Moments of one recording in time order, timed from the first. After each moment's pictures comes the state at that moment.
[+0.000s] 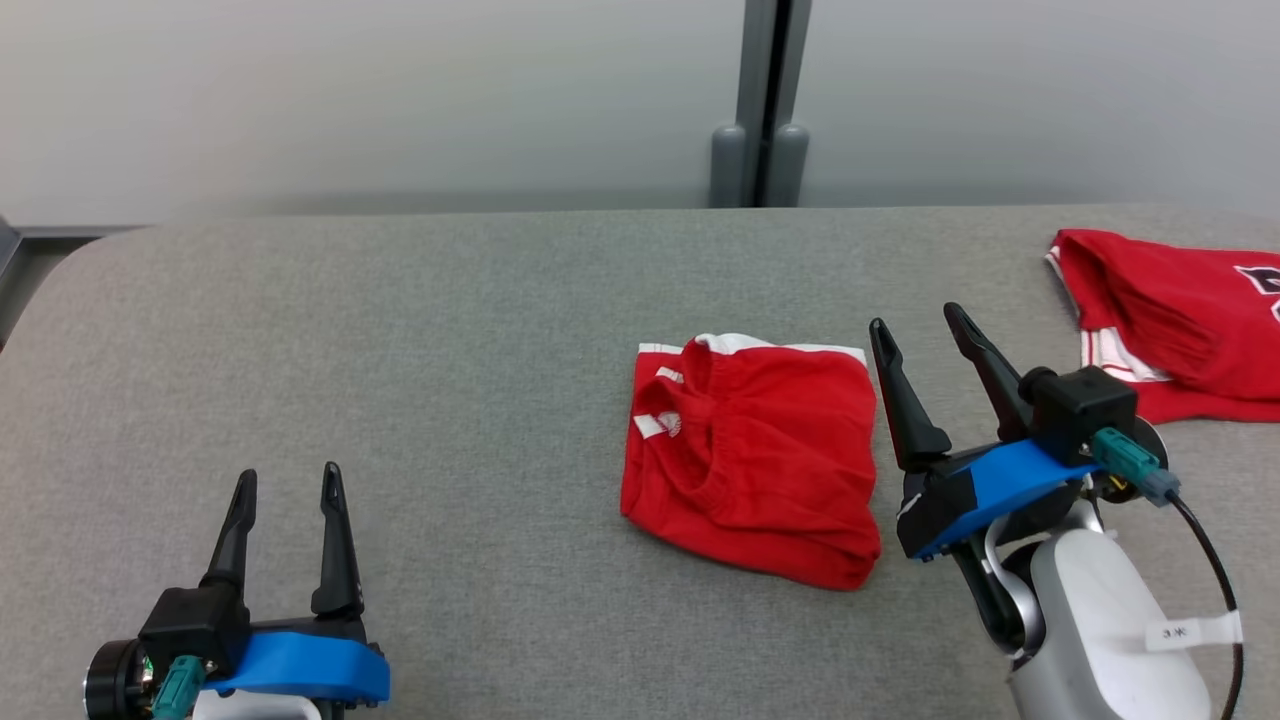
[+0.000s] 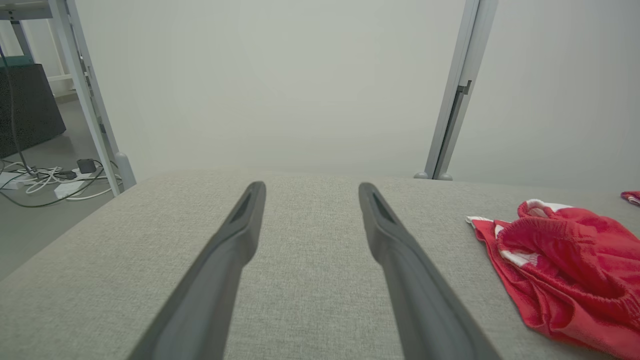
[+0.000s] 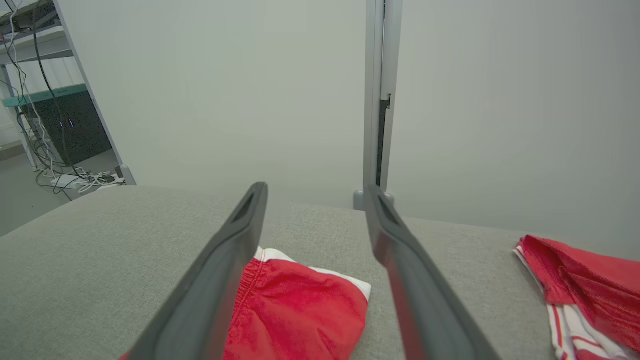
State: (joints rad) left arm -0.04 0.06 0.06 0.24 -0.10 -0.09 -0.26; right arm -0.36 -0.05 0.10 0.31 0.15 0.13 -0.12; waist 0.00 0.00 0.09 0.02
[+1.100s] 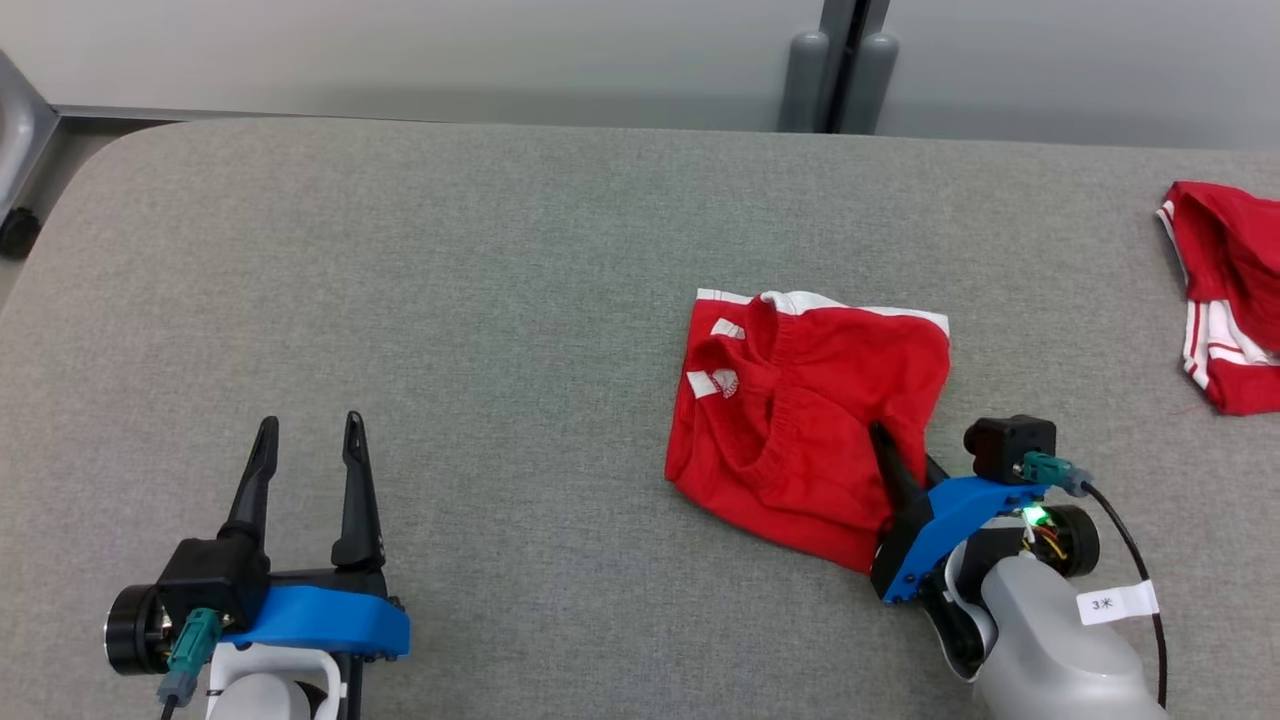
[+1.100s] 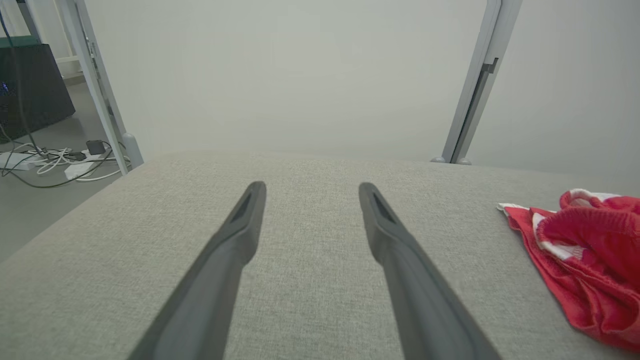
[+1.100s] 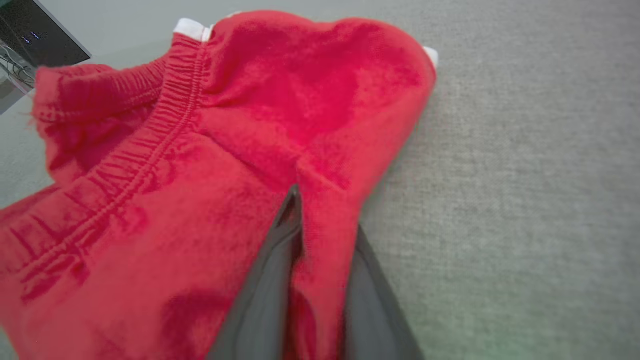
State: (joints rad) left arm -0.12 0.05 0.02 0.25 -0.12 -0.09 -0.26; right arm -0.58 -0.05 0.22 1.02 0.37 0.13 -0.23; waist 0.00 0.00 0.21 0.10
